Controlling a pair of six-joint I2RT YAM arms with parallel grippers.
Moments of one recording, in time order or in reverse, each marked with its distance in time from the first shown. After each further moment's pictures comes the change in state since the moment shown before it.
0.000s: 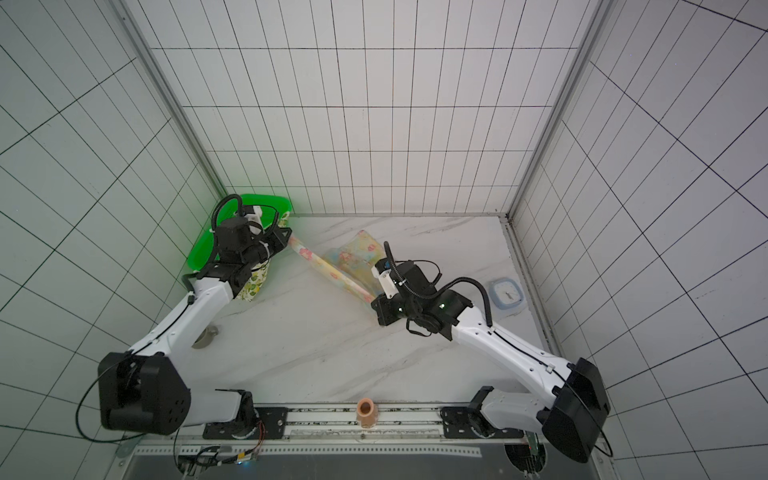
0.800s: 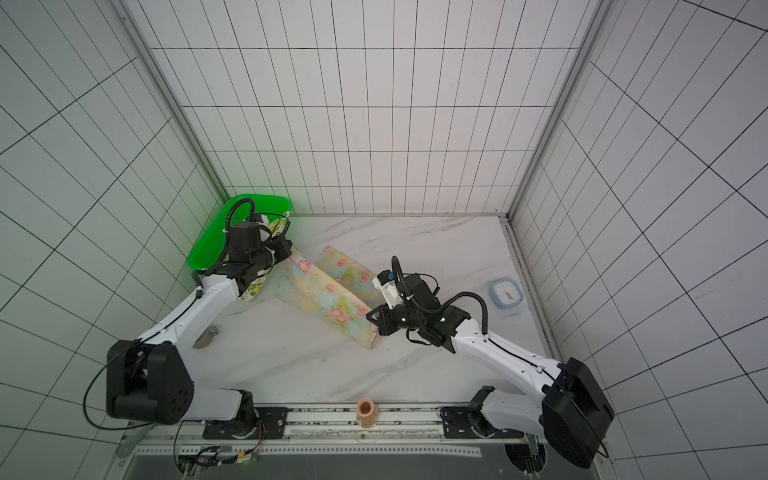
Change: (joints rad) left arm -0.048 0.142 0.055 -0.073 -0.095 0.081; right arm -0.124 -0.010 -0.212 0.281 -0.214 0.058
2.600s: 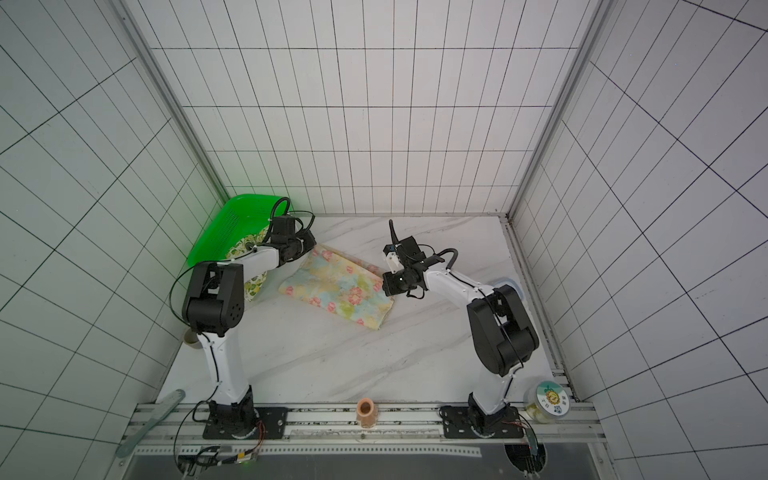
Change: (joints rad) left arm -0.012 0.613 0.315 0.178 -0.009 -0.106; right arm -0.225 0.559 0.454 -0.275 0.092 -0.243
